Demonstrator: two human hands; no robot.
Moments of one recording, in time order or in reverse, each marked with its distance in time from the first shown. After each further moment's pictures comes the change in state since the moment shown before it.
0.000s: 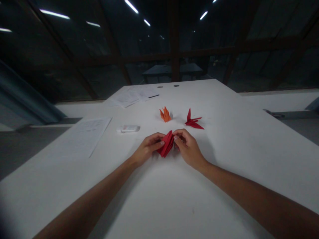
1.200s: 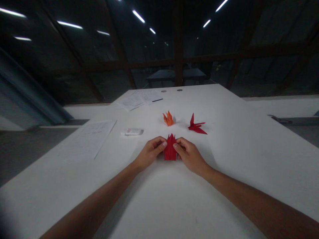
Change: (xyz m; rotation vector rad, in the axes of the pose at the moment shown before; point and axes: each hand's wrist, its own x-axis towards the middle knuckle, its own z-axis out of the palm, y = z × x) left_hand 0.000 -0.005 0.002 0.058 0.079 0.057; right_hand 0.000 0.004 0.002 -0.028 -0.206 0.113
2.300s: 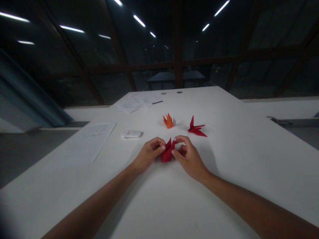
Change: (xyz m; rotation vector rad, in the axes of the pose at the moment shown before) left_hand 0.002 -0.001 -0.005 -0.113 0.087 -0.025; right_hand -0.007 0.000 0.004 -0.021 0.144 -0.132
